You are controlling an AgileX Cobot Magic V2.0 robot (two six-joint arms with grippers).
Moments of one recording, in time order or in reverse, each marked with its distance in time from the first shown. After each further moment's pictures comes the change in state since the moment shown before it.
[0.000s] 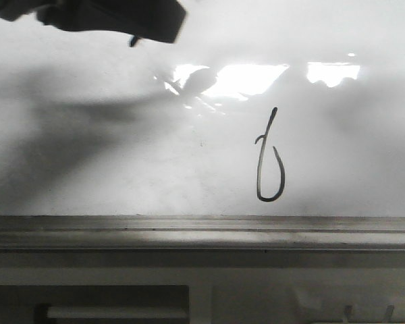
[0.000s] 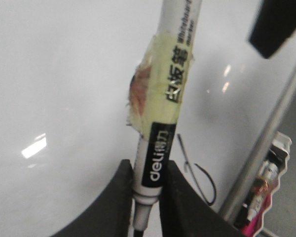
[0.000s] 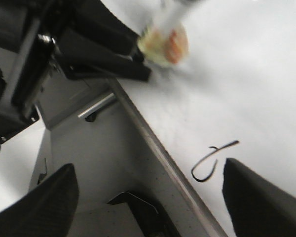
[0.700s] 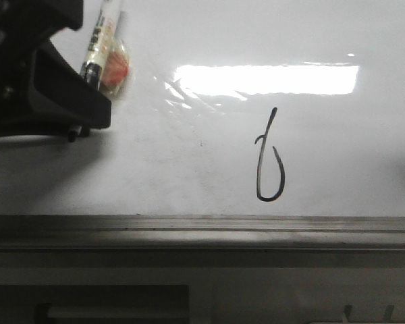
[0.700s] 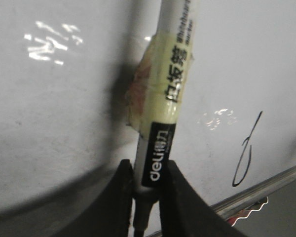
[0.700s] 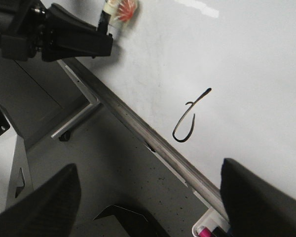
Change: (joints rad) left arm 0.025 -0.004 0.163 -0.602 -0.095 -0.006; right arm -0.046 -0.233 0.216 -0.031 -0.087 0.084
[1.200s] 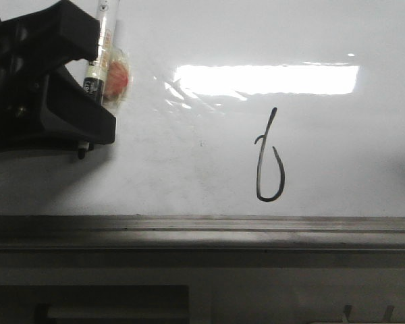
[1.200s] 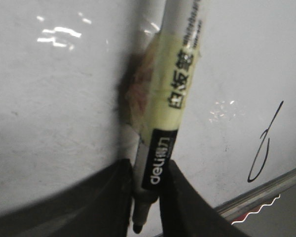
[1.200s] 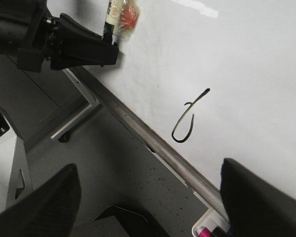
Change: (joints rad) left arm 0.000 0.031 0.000 0.004 -0.007 0.000; right arm 0.000 -0.001 0.000 0.000 -0.002 0.005
